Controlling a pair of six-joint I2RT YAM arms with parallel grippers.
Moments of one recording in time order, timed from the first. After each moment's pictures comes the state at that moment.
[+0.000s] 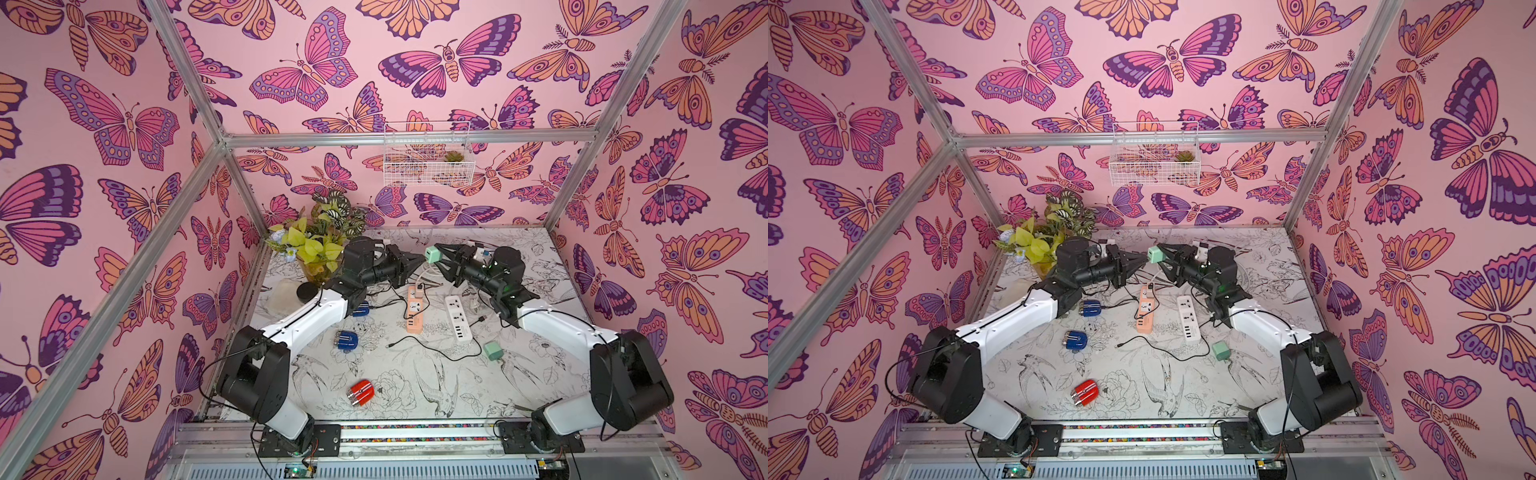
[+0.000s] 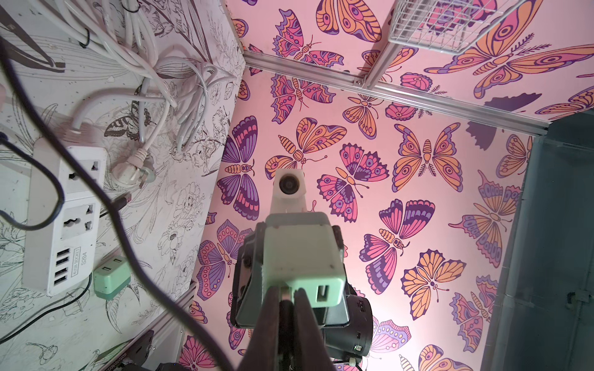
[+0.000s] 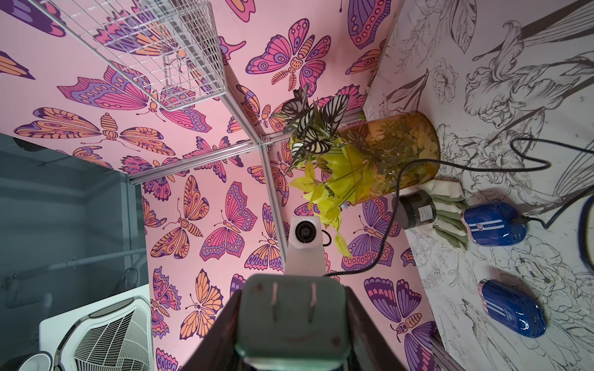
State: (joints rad) left arm -0.51 1.57 1.11 0.26 0.61 -1.64; right arm 0.41 1.48 0.89 0.54 -0.52 1.80
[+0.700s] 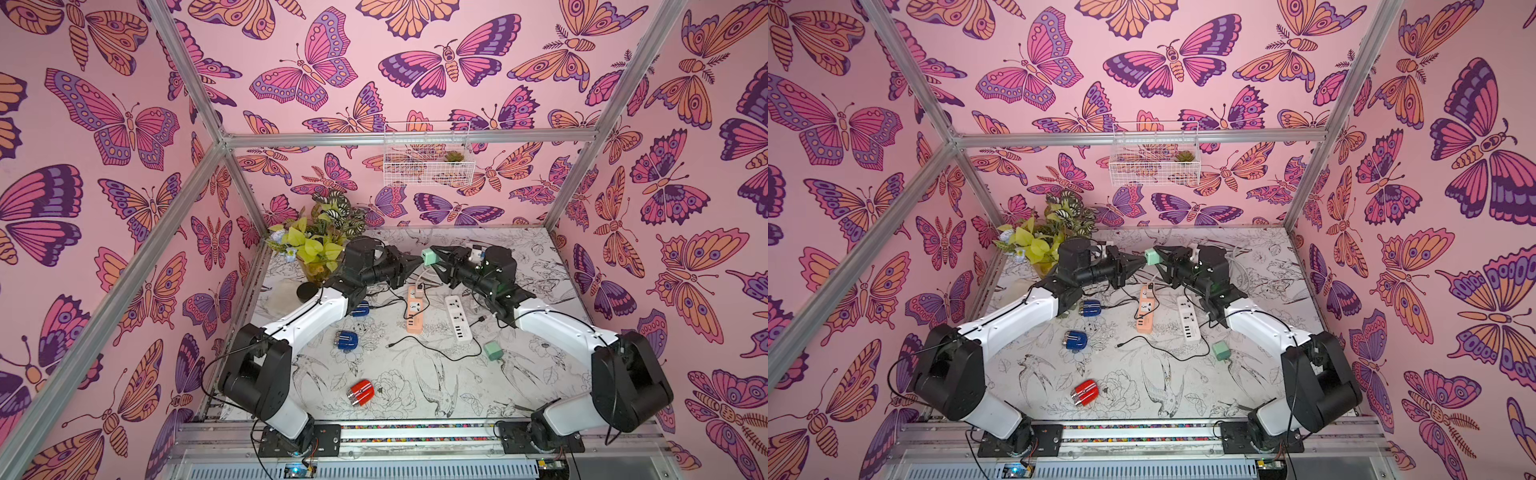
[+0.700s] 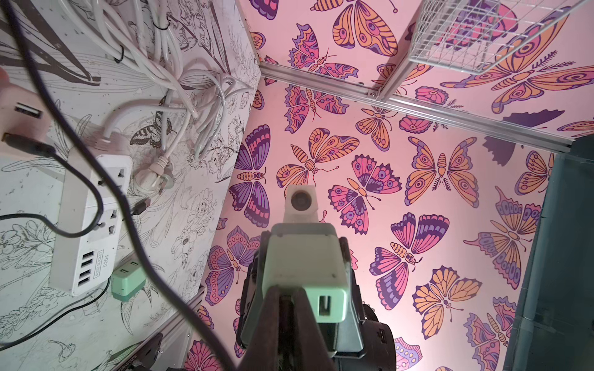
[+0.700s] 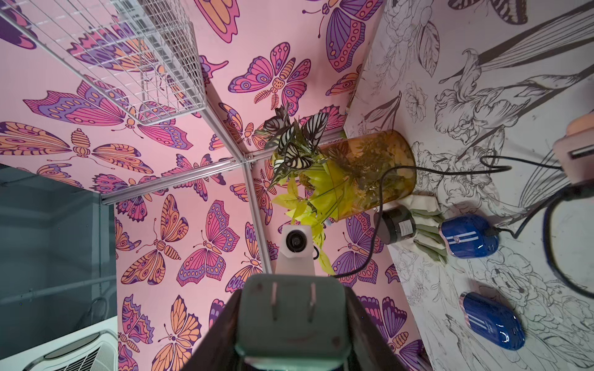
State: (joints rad) left arm -0.50 1.59 1.13 0.22 0.59 -1.62; right arm 0.47 1.48 0.93 0.43 -0.38 1.76
